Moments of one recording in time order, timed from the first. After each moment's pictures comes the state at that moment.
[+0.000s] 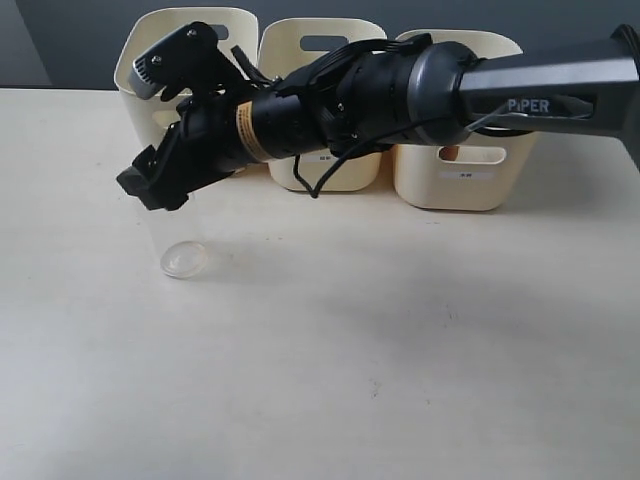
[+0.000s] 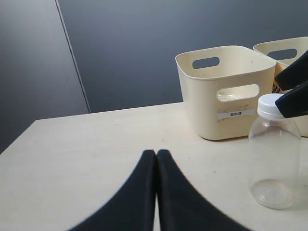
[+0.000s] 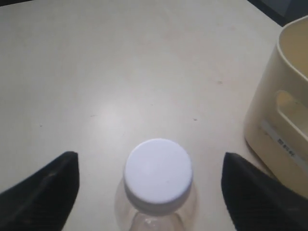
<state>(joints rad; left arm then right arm) 0.01 0.00 0.00 0.00 0.14 0.12 0.73 2.07 -1.49 -1.71 -0.40 1.54</state>
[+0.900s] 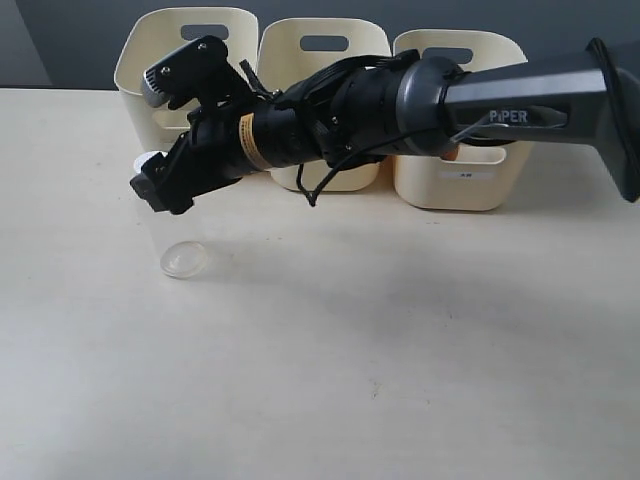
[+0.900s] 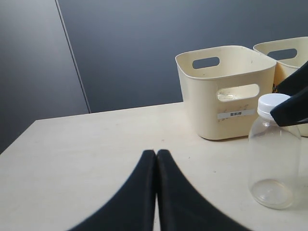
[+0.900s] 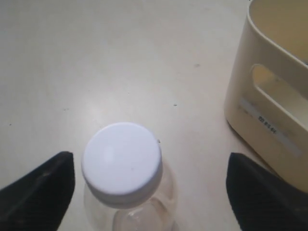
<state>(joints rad) 0.01 0.00 0.00 0.00 0.14 0.12 0.73 2.11 -1.49 -1.71 -0.33 1.57</state>
